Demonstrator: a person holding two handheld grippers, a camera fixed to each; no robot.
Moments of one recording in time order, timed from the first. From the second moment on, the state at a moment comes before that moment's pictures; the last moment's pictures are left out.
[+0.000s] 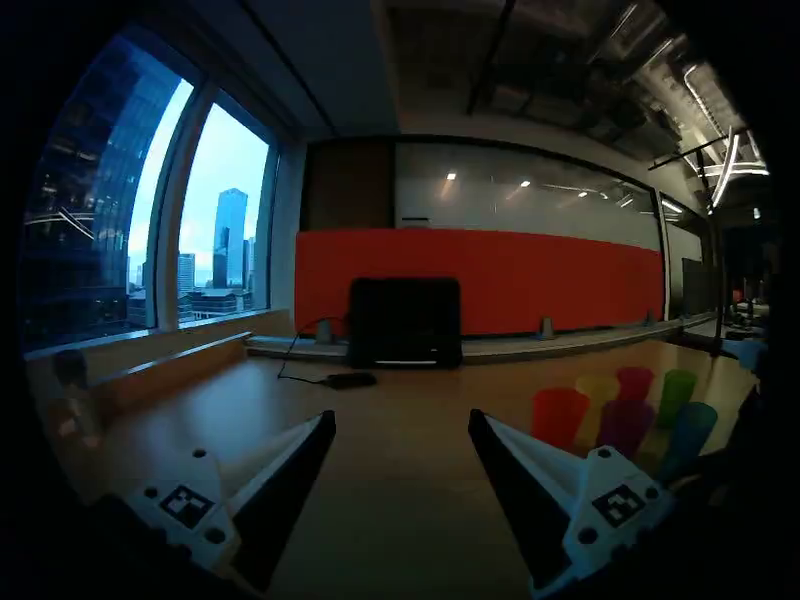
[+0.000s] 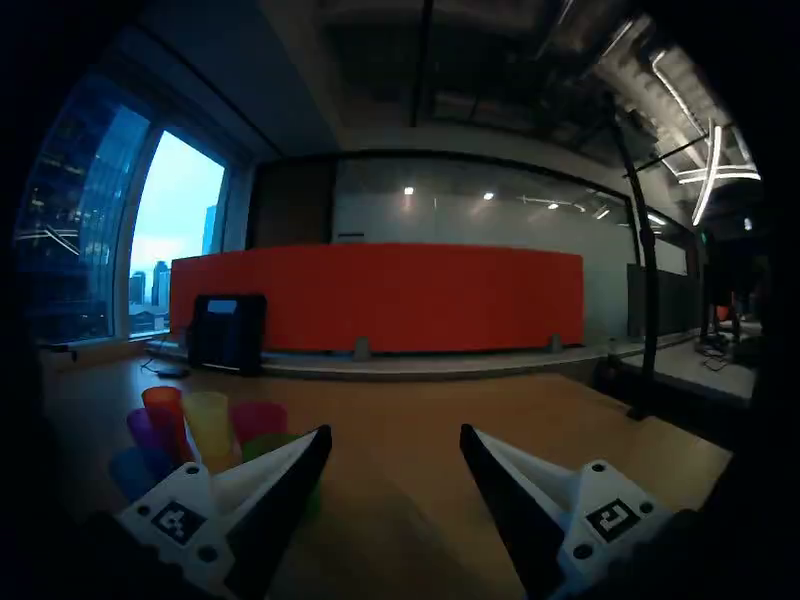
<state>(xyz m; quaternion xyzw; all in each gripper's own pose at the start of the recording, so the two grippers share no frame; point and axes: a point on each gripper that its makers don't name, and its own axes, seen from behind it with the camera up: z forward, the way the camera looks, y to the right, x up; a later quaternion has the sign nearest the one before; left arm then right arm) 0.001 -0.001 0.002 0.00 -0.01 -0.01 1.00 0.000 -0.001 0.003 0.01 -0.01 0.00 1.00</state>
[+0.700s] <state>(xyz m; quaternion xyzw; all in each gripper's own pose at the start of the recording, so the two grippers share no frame) 0.108 0.032 0.022 -0.05 -0.02 -0.02 1.00 0.110 0.028 0.018 0.03 -0.04 -0.01 1.00</state>
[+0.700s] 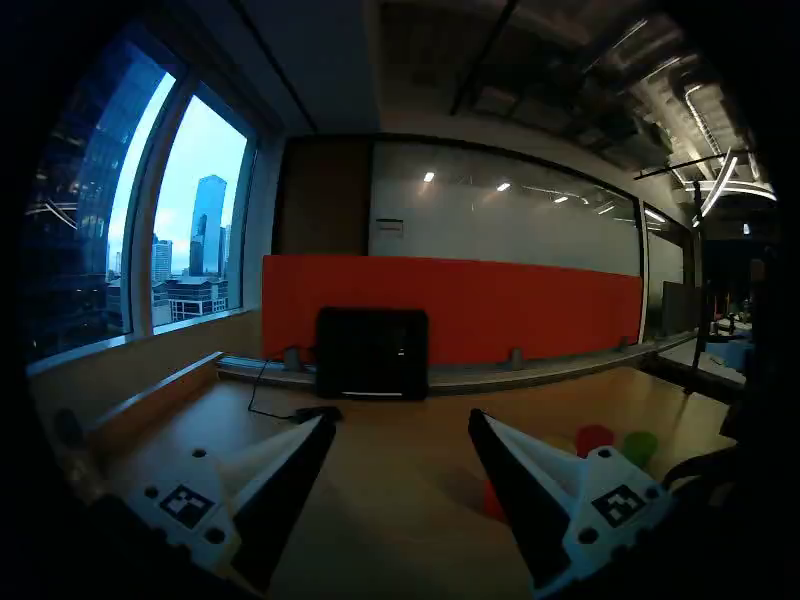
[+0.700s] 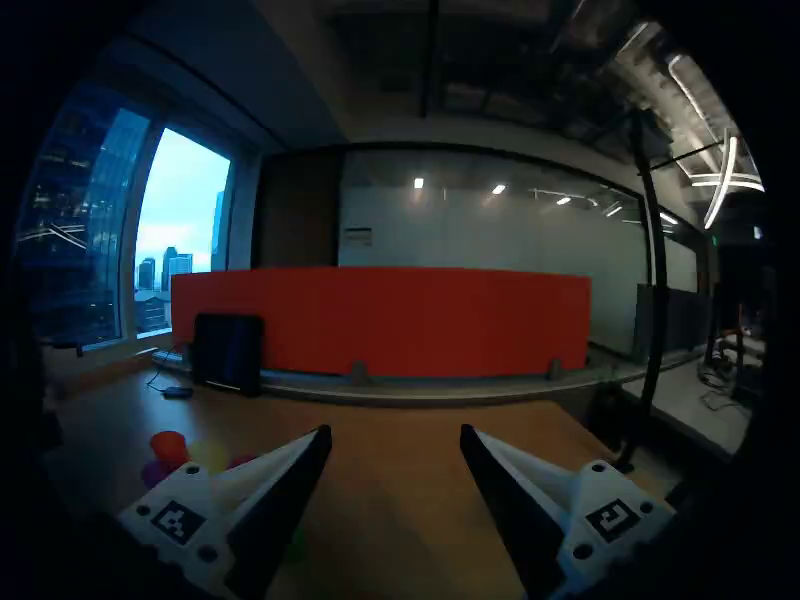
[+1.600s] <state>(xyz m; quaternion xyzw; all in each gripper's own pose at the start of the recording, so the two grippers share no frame) 0.215 0.073 0.040 -0.13 -0.01 0.01 0.99 0.193 0.015 0.024 0.11 -0.03 -0.02 0.99</state>
